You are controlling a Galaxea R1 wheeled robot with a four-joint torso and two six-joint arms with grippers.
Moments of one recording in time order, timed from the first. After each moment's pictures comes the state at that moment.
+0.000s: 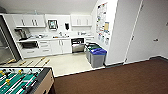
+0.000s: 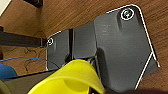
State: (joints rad) left arm 1.57 2.76 -2.42 0.53 -0.26 -0.42; right arm -1.58 2.74 -2.34 -0.52 0.24 0.61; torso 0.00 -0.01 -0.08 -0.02
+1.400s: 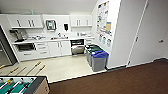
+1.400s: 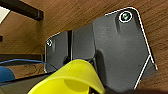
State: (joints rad) left arm 1.57 2.76 -2.42 0.53 -0.26 -0.42; right arm -1.57 2.74 -2.35 -0.52 0.24 0.61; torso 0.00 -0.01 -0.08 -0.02
